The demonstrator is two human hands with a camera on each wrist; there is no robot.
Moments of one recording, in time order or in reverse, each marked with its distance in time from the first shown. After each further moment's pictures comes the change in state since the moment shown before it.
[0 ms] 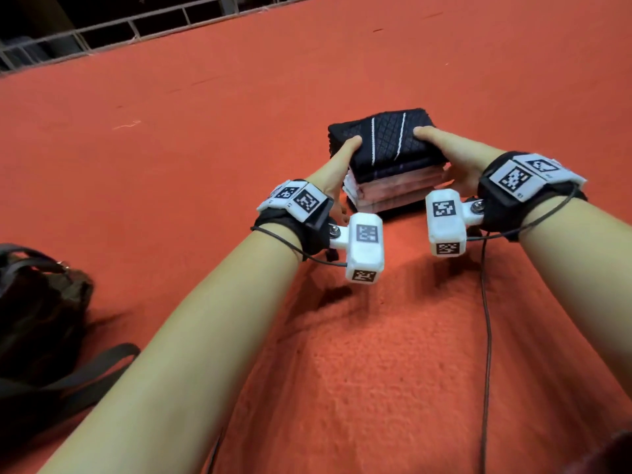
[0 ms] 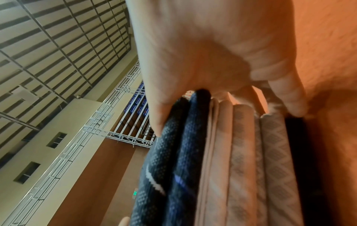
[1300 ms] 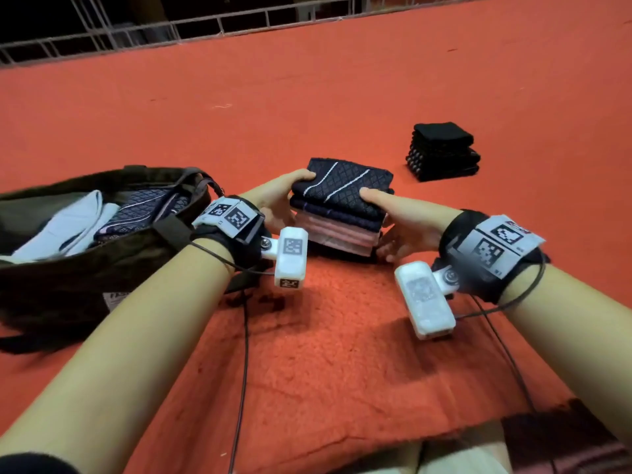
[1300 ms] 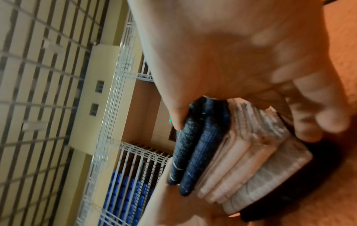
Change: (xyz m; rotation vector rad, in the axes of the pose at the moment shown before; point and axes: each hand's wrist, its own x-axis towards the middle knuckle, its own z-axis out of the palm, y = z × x) left_hand -0.148 -0.067 -0.174 -0.127 0.149 -0.179; right_hand -0.160 -0.008 0.171 -0.165 -0.496 0.073
